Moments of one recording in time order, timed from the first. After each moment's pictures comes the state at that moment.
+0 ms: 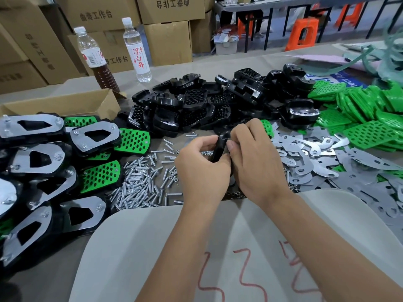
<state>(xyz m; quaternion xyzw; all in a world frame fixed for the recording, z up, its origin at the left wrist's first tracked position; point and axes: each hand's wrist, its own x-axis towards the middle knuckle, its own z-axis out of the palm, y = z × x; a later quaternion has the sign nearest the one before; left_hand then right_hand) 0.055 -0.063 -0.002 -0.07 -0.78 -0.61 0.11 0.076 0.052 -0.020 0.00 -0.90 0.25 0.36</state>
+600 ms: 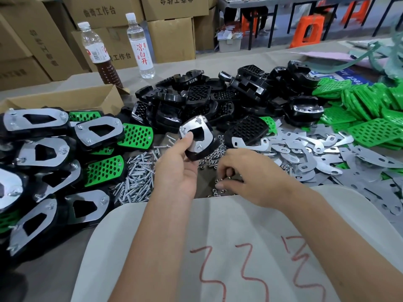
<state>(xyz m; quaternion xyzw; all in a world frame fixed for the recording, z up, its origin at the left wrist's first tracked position) 0.025 -0.095 0.002 0.16 -0.36 -0.91 -0.10 0.088 0.059 -0.011 0.13 -0.96 0.26 0.07</state>
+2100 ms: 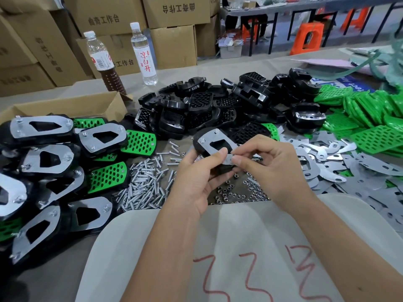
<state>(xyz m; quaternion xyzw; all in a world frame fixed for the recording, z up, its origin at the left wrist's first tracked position) 0.038 -0.088 -0.005 0.00 -0.53 -0.82 -0.22 0.086 0.068 -0.020 0.06 -0.72 0.64 0.24</state>
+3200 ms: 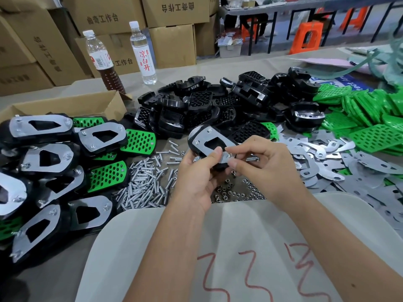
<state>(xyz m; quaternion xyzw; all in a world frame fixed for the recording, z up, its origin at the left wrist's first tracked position) 0.039 -0.081 -0.009 0.04 -0.49 -0.85 -0.19 0.090 0.061 -0.015 0.04 -0.75 0.62 0.22</state>
